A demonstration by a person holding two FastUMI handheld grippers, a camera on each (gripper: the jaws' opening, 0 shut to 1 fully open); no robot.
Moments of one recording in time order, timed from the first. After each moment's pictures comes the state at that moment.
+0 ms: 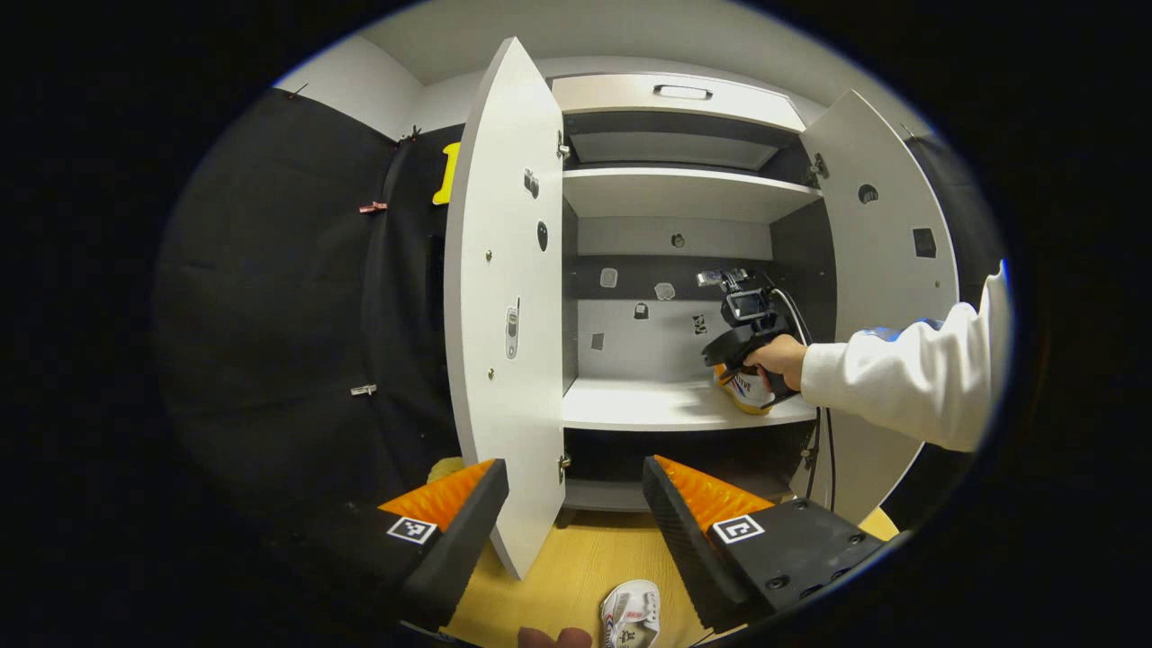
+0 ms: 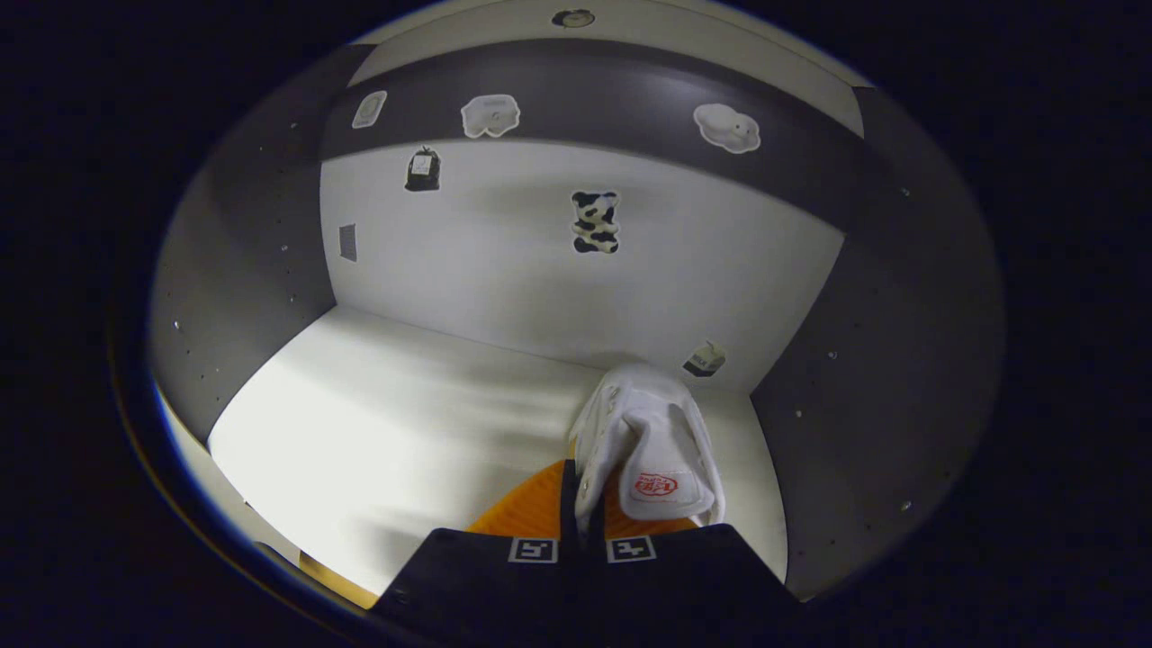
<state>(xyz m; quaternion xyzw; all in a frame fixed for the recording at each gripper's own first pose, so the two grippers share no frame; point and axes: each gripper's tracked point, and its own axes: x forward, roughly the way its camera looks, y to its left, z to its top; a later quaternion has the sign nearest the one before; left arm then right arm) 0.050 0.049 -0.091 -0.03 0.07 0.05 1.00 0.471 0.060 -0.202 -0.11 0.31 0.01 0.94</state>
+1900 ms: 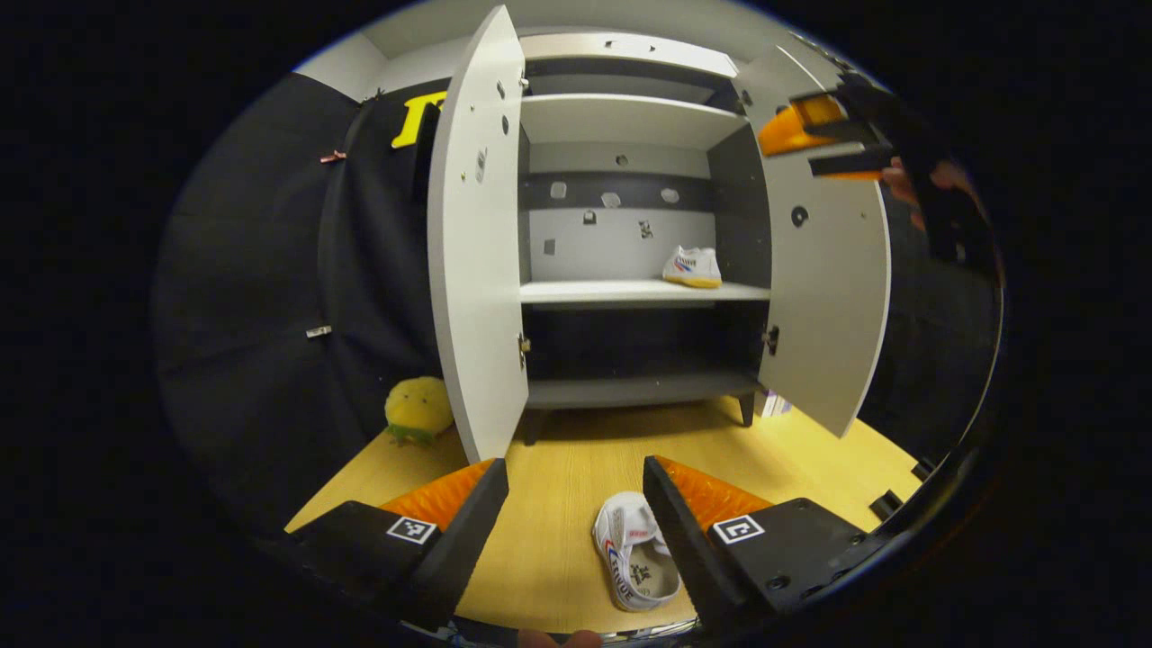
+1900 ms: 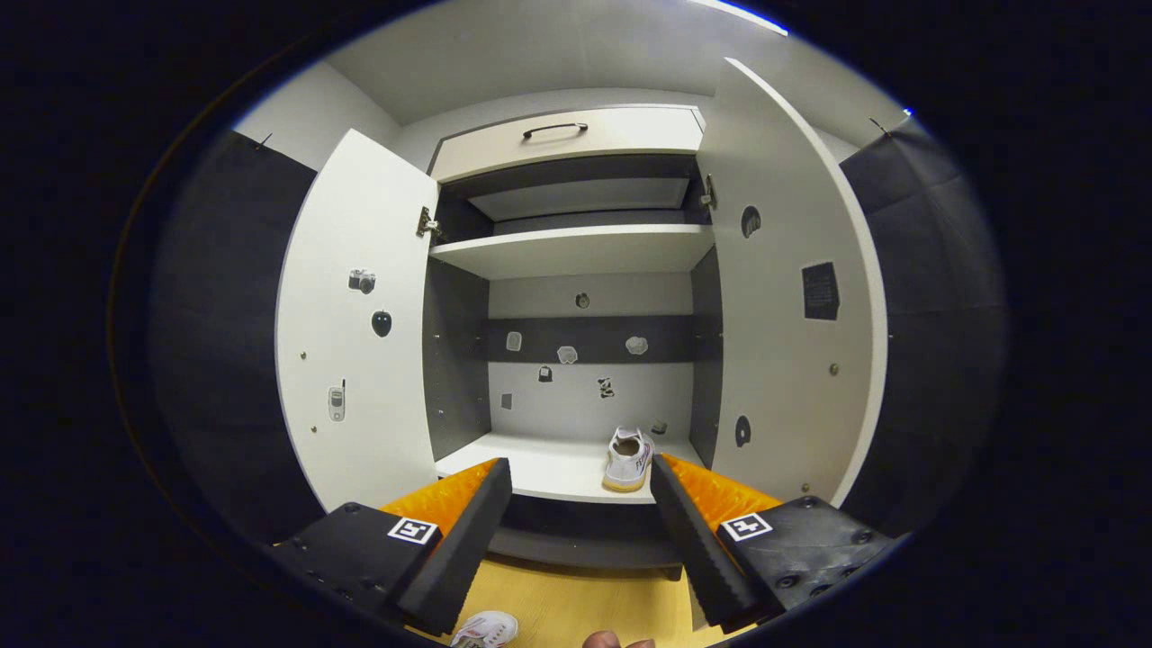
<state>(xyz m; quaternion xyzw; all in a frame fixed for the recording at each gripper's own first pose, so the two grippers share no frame) -0.023 0.019 -0.289 0.00 0.16 -0.06 0.99 0.070 0.061 -0.005 0.02 -0.02 0.07 1.00</state>
